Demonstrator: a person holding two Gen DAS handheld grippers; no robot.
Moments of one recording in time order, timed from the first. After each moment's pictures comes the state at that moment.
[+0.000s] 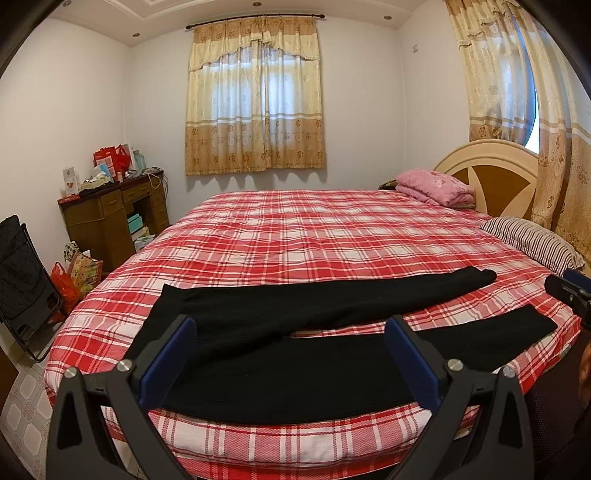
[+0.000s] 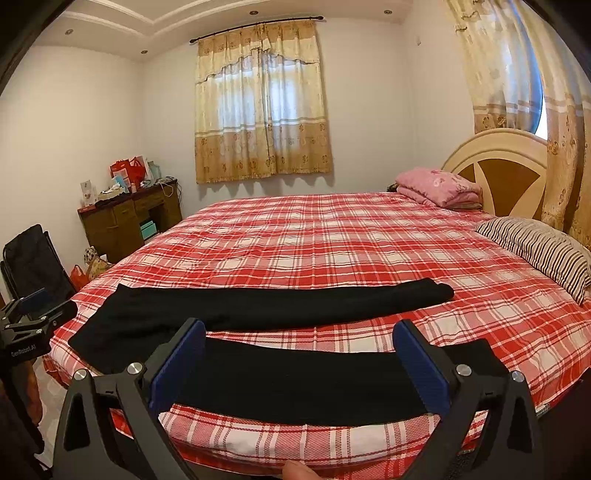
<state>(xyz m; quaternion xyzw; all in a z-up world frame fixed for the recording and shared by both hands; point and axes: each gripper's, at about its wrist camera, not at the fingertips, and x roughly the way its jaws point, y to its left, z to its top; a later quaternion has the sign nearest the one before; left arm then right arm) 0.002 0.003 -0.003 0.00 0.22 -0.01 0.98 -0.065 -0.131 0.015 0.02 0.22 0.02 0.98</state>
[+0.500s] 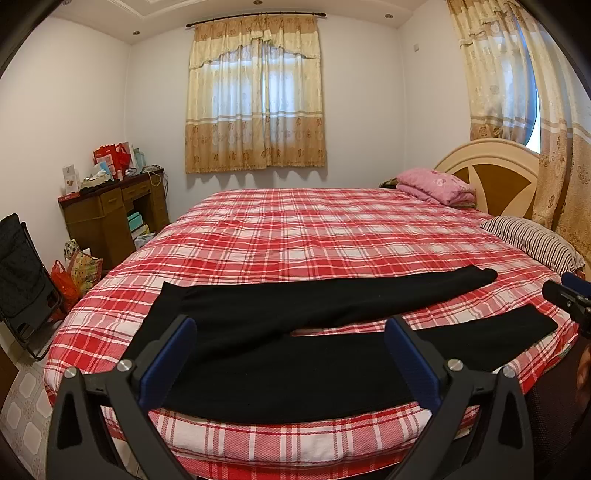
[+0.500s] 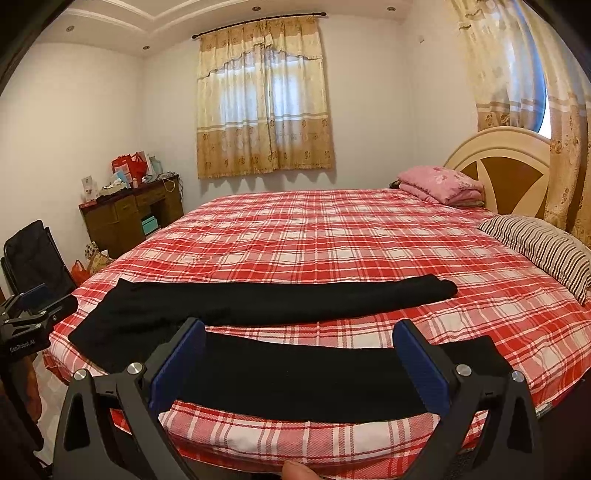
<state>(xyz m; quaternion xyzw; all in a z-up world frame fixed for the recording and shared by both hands) 0.002 0.004 -0.007 0.00 0.22 -0.01 0.98 -0.062 -0.127 0.011 0.02 0.23 0.02 0.97</state>
